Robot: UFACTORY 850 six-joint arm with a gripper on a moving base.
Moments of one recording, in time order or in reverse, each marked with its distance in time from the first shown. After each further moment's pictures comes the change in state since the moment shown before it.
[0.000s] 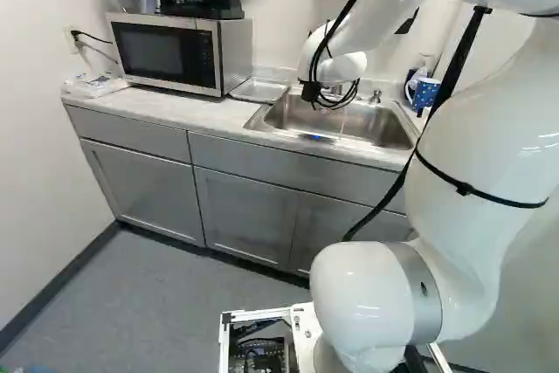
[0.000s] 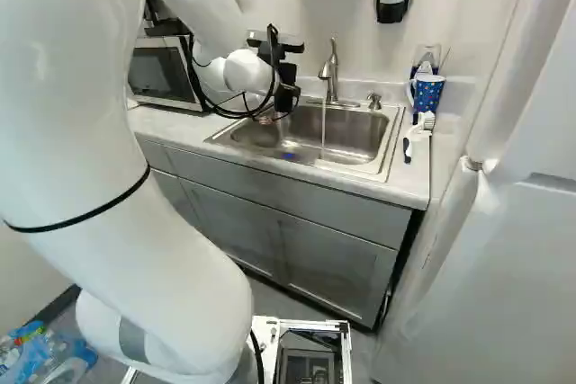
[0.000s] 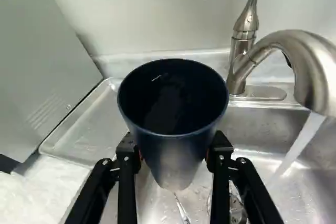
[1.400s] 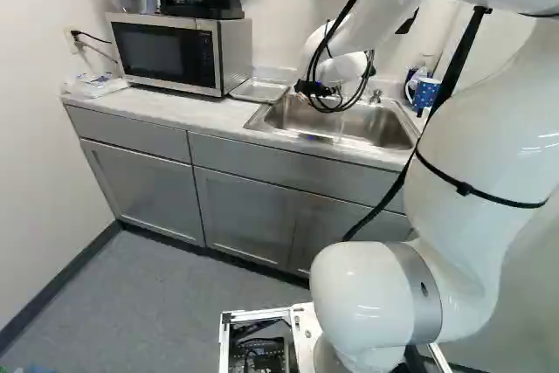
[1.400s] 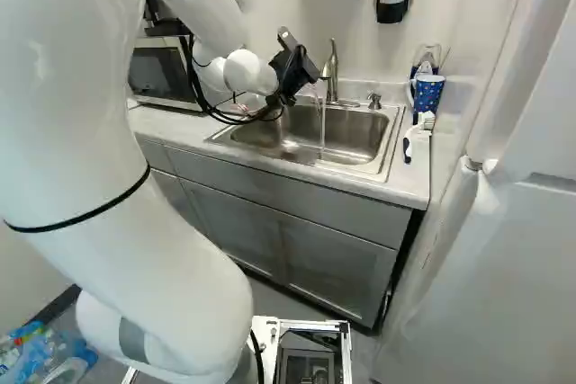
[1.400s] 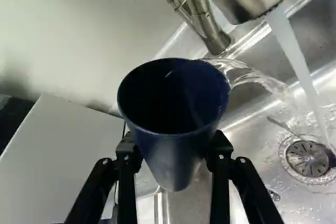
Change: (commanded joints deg) arm 0.0 0.0 0.0 0.0 0.0 42.1
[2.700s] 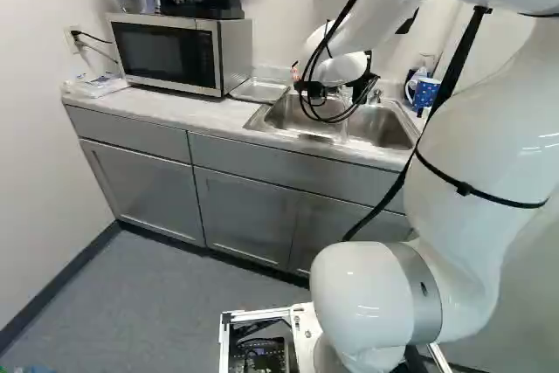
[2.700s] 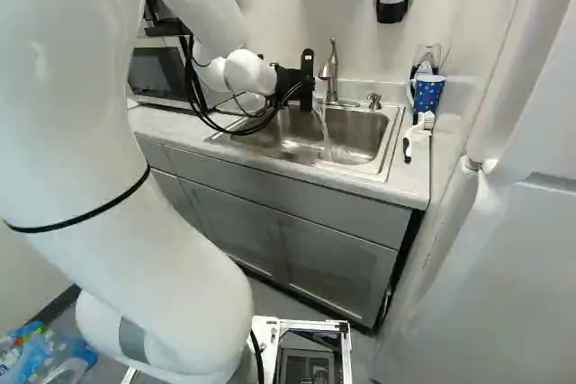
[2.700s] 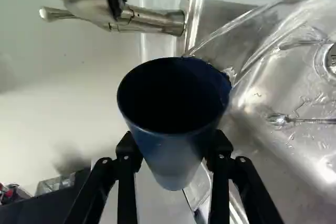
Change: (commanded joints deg) arm 0.0 0.0 0.0 0.0 0.0 39.3
